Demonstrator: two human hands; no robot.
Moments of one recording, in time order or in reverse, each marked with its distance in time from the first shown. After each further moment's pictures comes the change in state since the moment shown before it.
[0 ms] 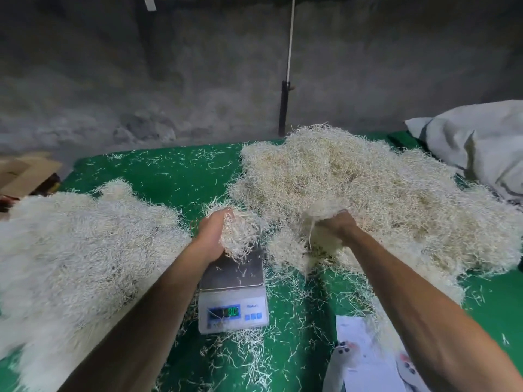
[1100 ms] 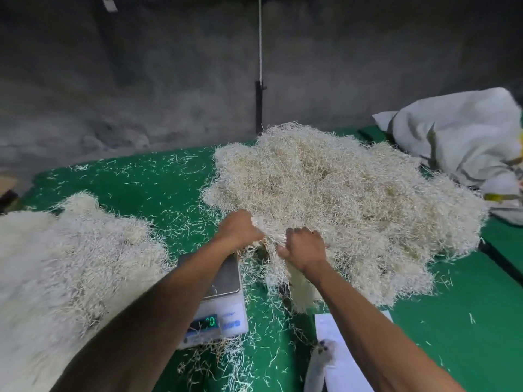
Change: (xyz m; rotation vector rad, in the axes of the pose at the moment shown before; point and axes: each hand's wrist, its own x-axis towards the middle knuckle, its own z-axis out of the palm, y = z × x) left_hand 0.010 -0.018 0.106 1.368 -0.138 0.483; right_hand -0.036 0.034 0.048 -0.681 0.194 -0.487
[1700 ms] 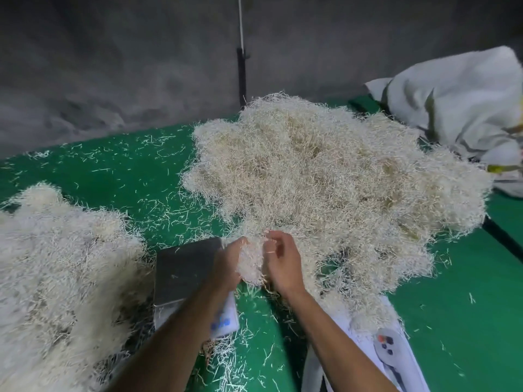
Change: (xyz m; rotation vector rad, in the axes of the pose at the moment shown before) left_hand -0.025 -0.020 0.083 -1.182 -0.200 -0.459; right_hand -0.037 -0.041 0.051 1.211 0.179 0.324
